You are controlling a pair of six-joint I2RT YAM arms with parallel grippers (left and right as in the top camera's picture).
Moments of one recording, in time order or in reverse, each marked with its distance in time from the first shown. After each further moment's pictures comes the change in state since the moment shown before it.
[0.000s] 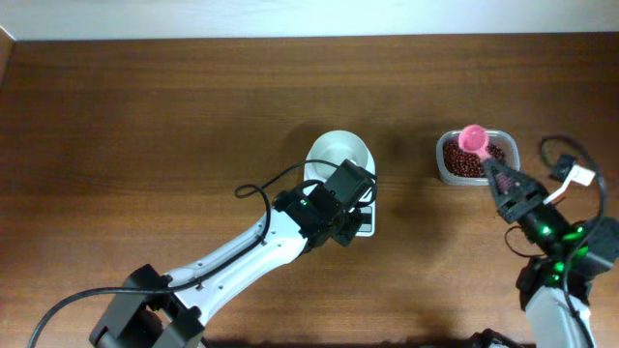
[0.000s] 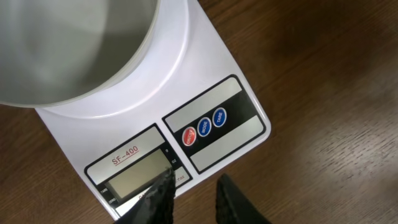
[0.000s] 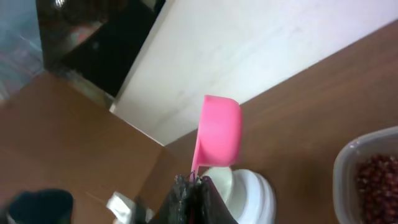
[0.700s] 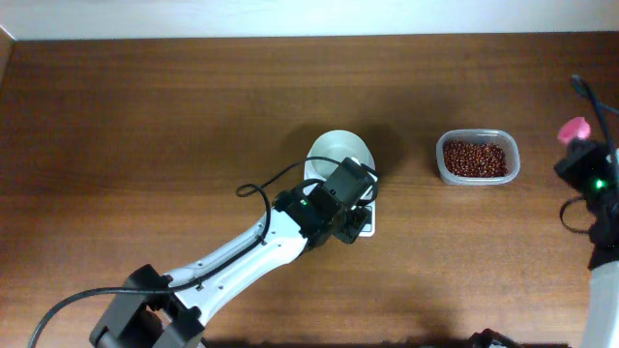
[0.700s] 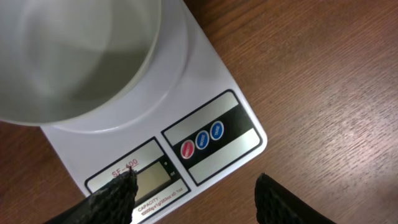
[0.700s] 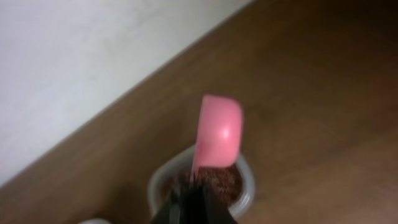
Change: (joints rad) left arm 0.000 0.000 0.000 0.035 0.000 0.004; right arm 0.019 -0.036 0.742 -1.472 0.842 -0.621
